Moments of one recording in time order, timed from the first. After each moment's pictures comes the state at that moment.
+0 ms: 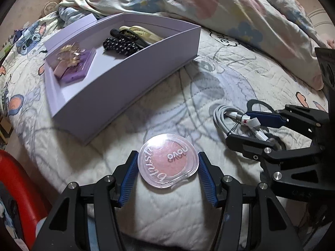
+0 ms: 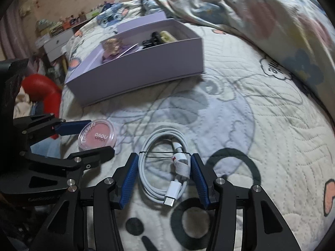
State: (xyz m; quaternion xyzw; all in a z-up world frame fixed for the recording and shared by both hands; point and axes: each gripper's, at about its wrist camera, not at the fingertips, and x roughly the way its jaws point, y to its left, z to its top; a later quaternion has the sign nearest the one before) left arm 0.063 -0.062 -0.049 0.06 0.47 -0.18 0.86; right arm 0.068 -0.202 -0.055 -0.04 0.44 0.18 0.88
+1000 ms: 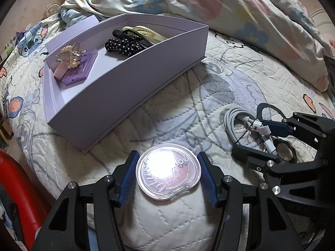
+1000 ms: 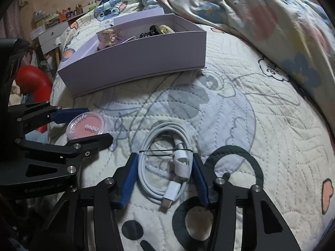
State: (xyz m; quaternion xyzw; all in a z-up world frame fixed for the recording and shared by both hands) left arm 0.077 -0.064 -0.059 0.07 0.45 -0.17 0.87; right arm 0.069 -0.195 -0.068 -0.06 0.44 0.14 0.88
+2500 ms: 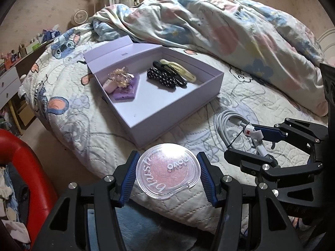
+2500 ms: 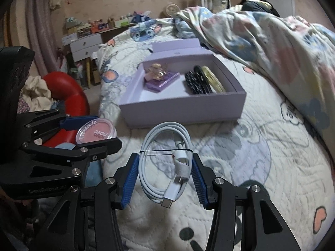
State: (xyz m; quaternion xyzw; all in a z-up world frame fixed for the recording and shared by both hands) left arm 0.033 -0.010 0.007 0.03 0.40 -0.11 0.91; right arm 0.046 -0.152 -0.002 -0.07 0.37 0.24 0.89
